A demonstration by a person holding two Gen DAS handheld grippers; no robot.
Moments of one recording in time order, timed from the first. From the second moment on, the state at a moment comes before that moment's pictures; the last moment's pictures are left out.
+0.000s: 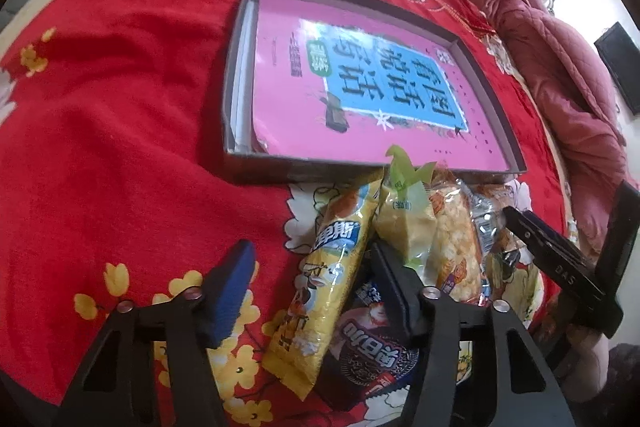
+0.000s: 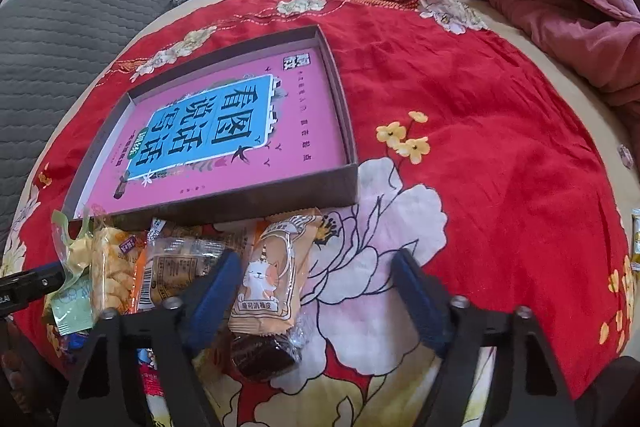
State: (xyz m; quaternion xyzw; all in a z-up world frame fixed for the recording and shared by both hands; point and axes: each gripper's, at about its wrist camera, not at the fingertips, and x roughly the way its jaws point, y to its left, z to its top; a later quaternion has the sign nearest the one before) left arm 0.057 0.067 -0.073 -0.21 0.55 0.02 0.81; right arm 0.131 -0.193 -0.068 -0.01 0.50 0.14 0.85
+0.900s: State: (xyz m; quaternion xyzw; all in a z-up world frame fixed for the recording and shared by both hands) left arm 0.049 0.073 -0.058 -0.25 0.52 -0.01 0.82; right arm 0.137 -0.220 -0.058 0.13 0.50 0.23 0.83
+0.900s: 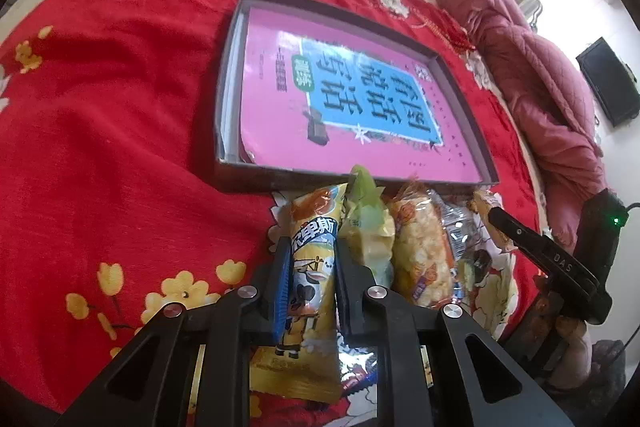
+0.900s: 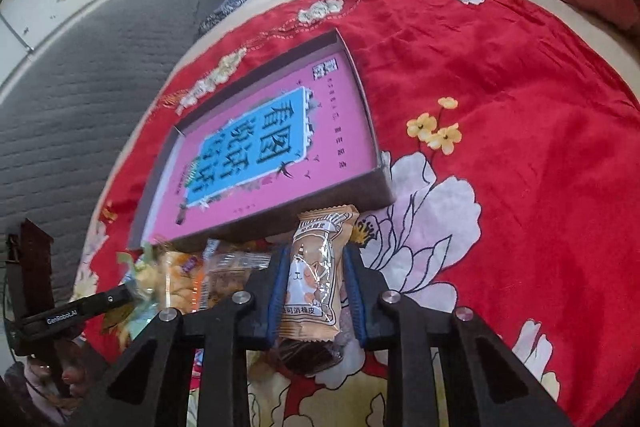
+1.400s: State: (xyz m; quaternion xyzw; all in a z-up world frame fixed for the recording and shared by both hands) left arm 0.034 0.085 -0.026 -0.25 0.48 0.00 0.84; right arm 0.133 -0.231 -0.022 0.18 0.43 0.27 0.84
